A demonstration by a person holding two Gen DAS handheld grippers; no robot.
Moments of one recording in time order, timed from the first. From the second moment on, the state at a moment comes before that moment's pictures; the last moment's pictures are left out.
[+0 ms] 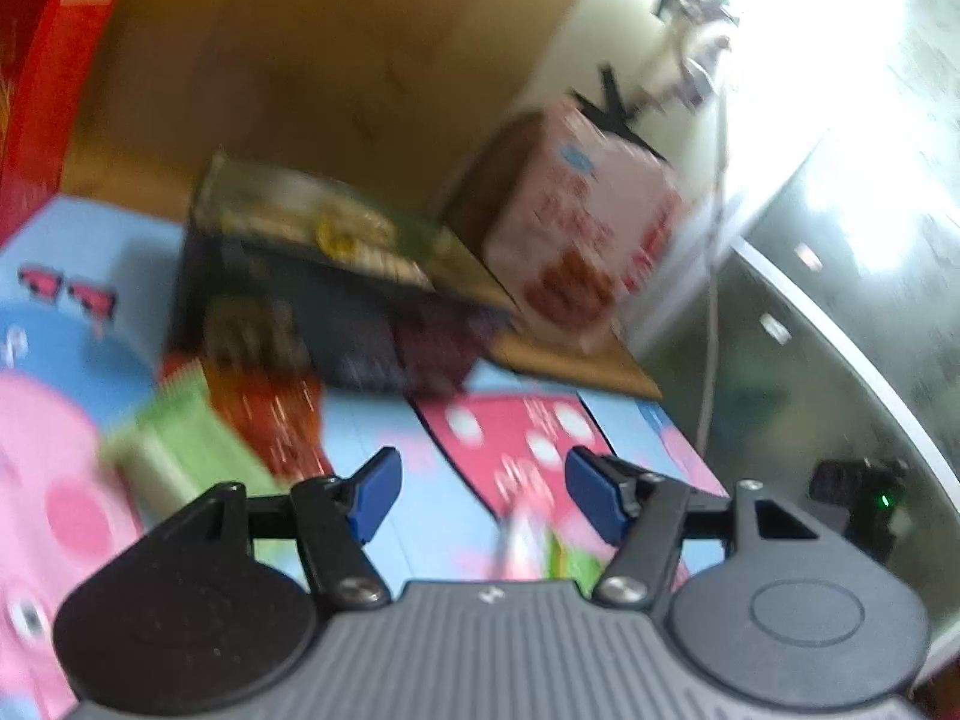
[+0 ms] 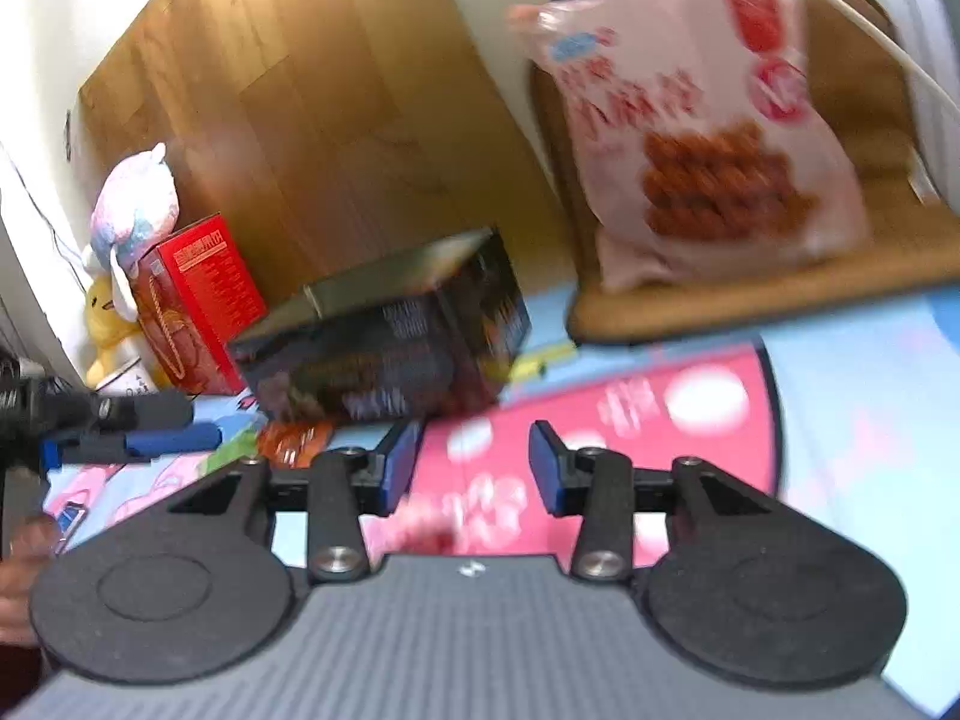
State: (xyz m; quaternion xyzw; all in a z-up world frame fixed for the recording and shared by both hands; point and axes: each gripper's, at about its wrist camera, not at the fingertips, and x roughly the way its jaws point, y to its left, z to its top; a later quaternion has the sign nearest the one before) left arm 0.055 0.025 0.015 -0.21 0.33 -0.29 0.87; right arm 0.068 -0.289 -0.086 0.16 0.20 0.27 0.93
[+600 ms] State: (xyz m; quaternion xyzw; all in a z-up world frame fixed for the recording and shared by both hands) left arm 0.026 -0.001 -0.013 -0.12 0.35 -0.19 0.91; right arm -0.005 -0.233 -0.108 -0.02 0.21 0.37 0.90
